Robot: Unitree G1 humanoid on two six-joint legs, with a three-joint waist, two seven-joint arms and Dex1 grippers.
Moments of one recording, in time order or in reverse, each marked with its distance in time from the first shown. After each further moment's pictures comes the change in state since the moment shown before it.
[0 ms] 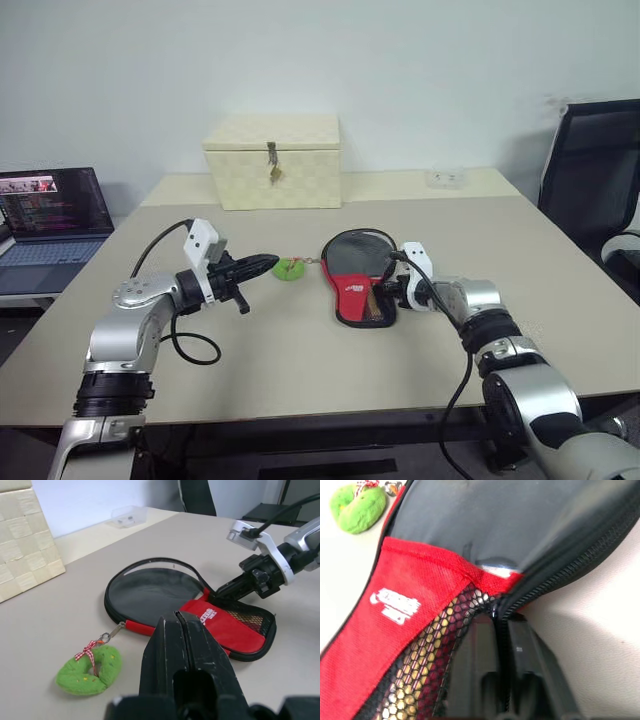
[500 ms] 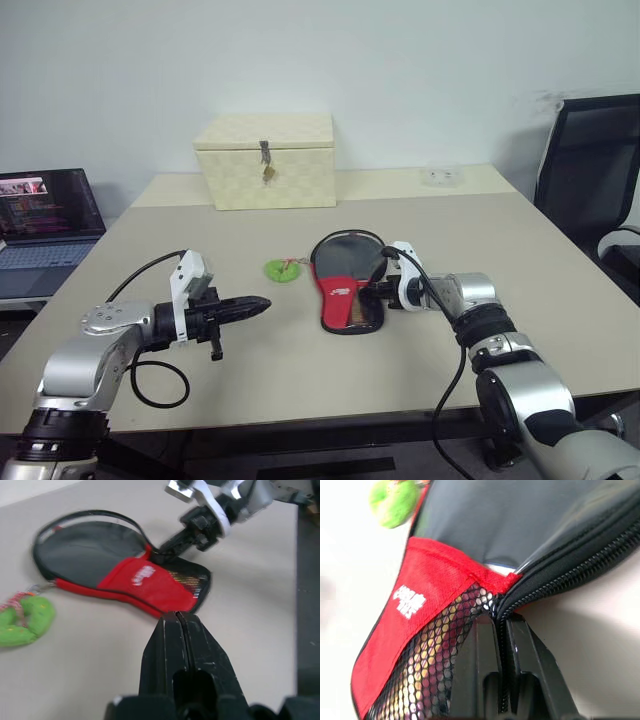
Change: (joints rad) left arm 0.269 0.156 0.012 -0.243 -0.159 0.153 -0.161; right arm 0.073 0.063 -0.002 -0.257 0.050 0.246 0.054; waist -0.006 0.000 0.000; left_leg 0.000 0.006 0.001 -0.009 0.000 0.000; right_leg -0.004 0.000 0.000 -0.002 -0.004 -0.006
